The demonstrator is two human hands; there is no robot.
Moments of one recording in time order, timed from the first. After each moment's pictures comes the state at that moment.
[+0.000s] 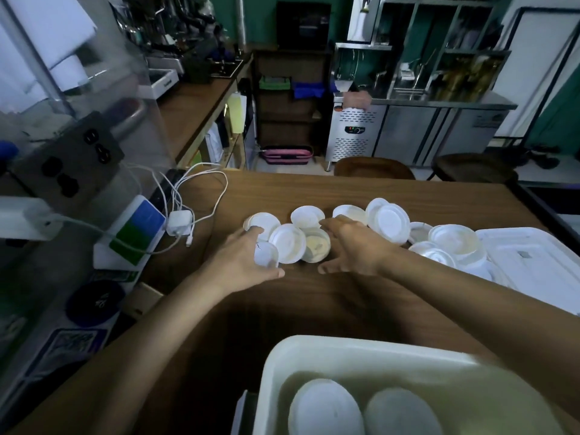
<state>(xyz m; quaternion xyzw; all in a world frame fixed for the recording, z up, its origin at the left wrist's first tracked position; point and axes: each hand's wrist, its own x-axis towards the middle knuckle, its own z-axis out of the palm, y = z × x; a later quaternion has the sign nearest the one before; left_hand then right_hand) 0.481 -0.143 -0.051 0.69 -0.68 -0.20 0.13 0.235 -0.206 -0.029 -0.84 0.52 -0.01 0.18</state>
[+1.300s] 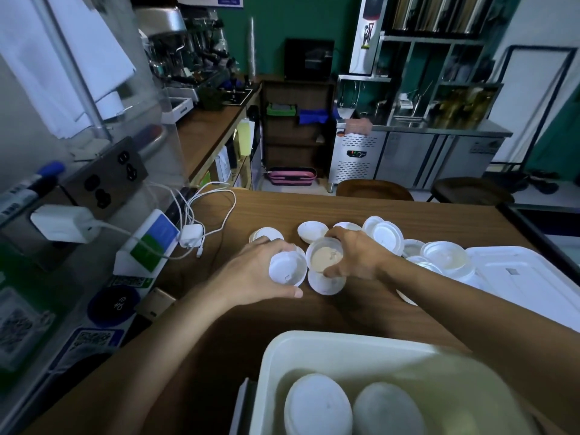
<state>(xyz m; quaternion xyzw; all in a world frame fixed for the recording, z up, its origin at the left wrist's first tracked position) 0.467 -0.104 -0.009 0.61 -0.73 -0.22 0.19 0.229 -0.196 -0.011 -0.80 0.56 -0.05 0.22</state>
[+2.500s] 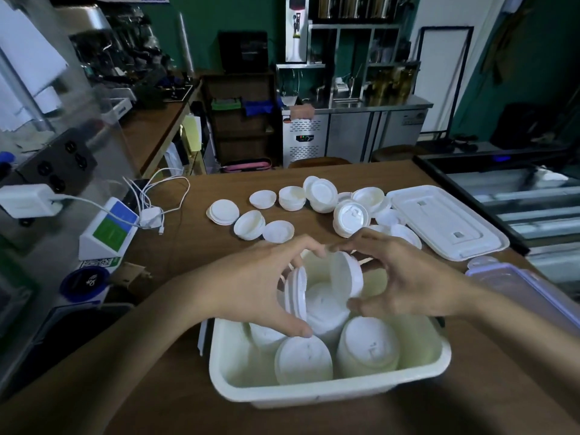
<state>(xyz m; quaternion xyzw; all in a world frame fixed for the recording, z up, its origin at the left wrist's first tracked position) 0.384 0.047 0.060 0.41 -0.87 -0.27 0.08 0.109 0.053 0.042 -0.83 0.46 -0.19 0.26</state>
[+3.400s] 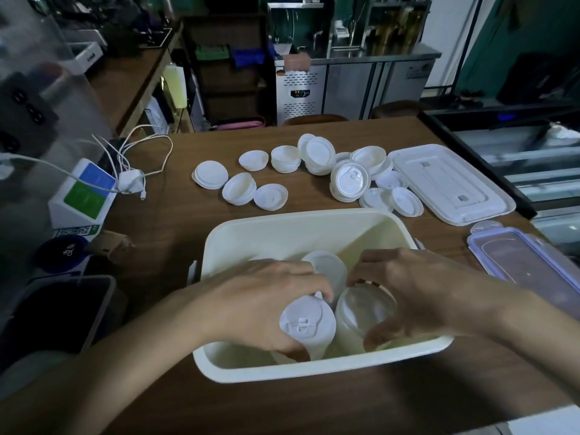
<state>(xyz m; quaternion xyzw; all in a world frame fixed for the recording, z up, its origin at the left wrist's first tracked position) 0.367 0.060 0.009 0.32 -0.92 -0.21 -0.01 0.118 0.088 0.044 -0.84 0.50 0.15 0.14</state>
